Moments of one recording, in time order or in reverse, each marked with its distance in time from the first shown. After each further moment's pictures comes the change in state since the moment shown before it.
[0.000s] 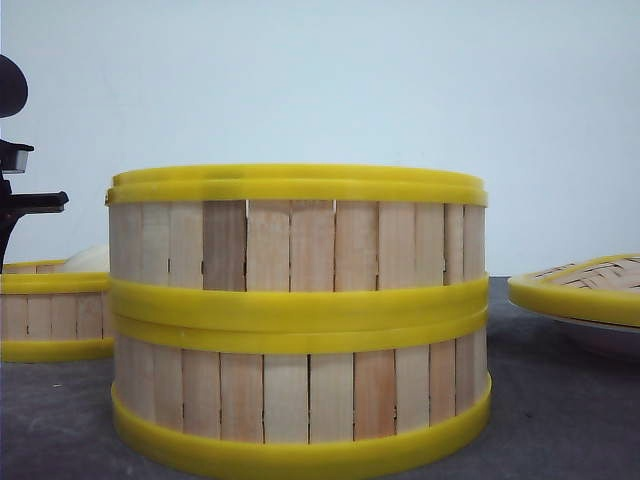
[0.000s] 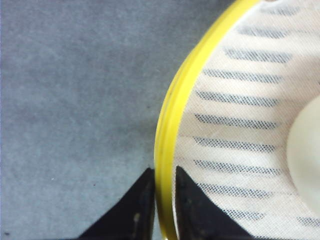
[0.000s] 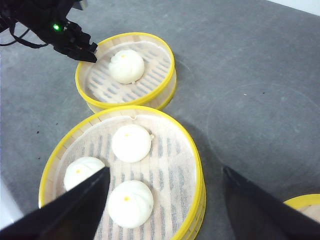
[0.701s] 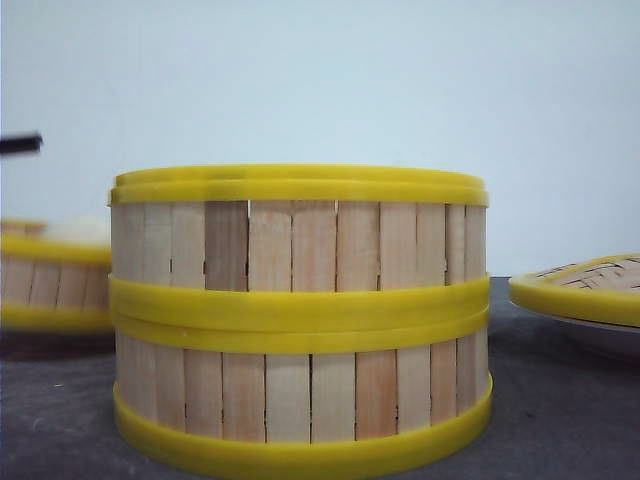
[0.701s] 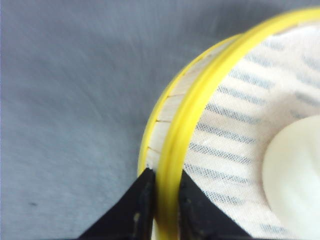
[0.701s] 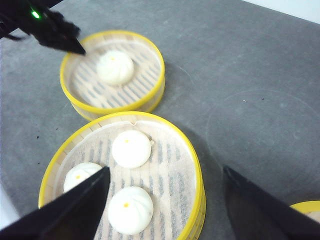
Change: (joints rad) left arm 0.080 -0.119 0.077 -0.109 0.134 -0.049; right arm 0.000 0.000 0.000 0.020 0.000 0.000
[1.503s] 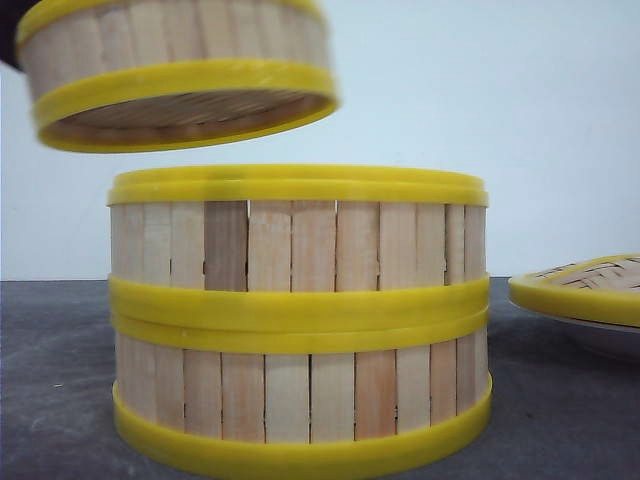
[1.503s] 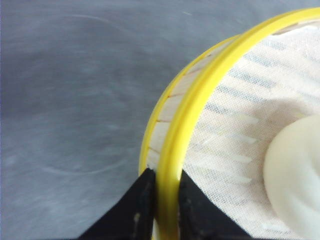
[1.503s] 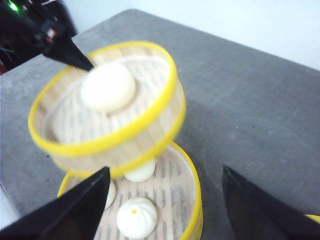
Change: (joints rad) left arm -0.287 -0.154 0.190 -0.301 0.314 0.054; right arm 0.000 -0.162 0.000 -0.012 0.006 0.001
